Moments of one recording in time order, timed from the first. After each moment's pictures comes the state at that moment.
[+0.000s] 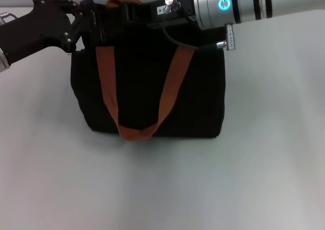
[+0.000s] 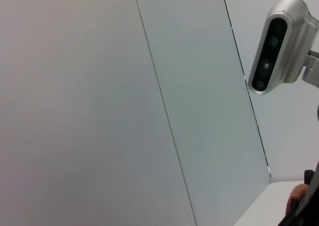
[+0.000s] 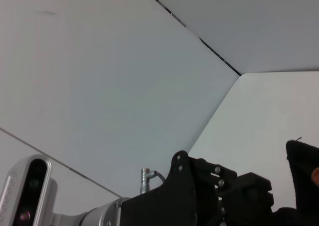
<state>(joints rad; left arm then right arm) -0.53 -2.06 0.54 0.64 1.73 1.50 -0.87 1.07 2.09 -1.13 -0.48 -1.71 -1.23 2.34</state>
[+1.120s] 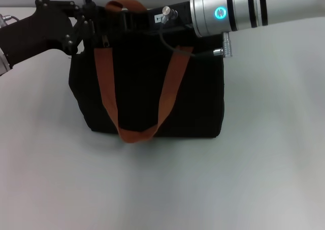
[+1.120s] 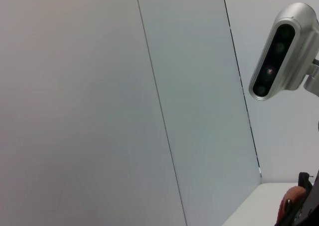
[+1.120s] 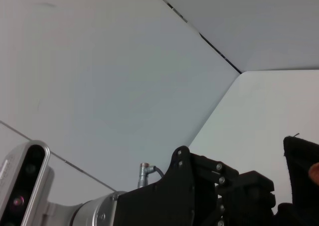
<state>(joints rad) -0.53 -2.06 0.56 0.66 1.74 1.51 -0.93 1.05 2.09 -1.24 -0.47 -1.62 -1.19 2.29</state>
